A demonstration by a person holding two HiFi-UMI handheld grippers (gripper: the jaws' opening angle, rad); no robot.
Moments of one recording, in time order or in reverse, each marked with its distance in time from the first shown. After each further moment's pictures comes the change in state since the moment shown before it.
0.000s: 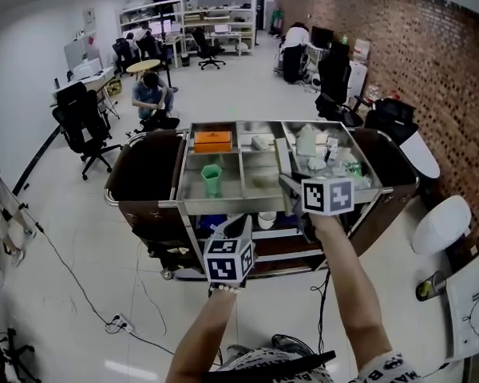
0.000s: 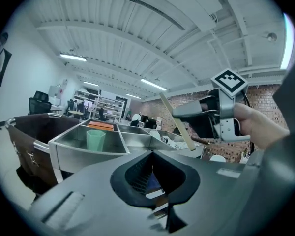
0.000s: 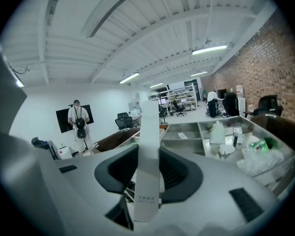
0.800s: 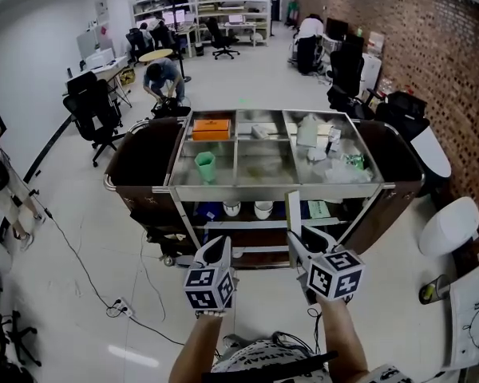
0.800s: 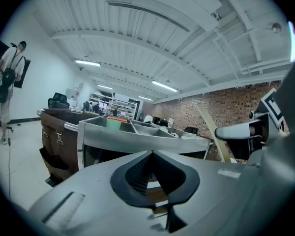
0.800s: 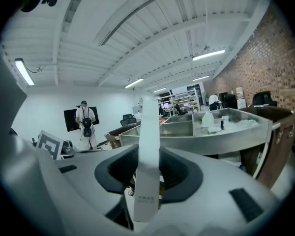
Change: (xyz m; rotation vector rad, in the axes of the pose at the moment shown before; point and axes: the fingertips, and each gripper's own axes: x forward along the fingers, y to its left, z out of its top) left arm -0.067 -0.010 -0.057 -0.047 -0.038 0.158; right arm -0.119 0.020 -0.121 -0.017 -0.084 0.035
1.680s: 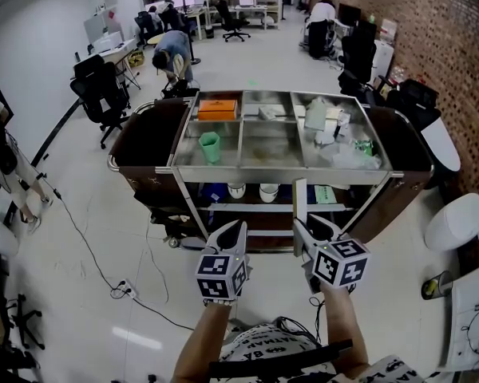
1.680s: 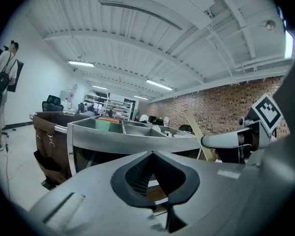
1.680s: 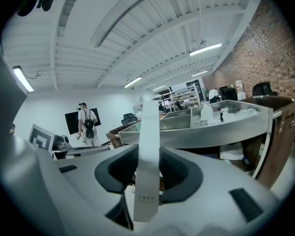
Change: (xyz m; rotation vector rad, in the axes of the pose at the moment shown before) left arm 0.004 -0.041 0.003 0.045 0.008 -0.042; right arm 0.002 -0.015 -0.017 0.045 0.023 0.029
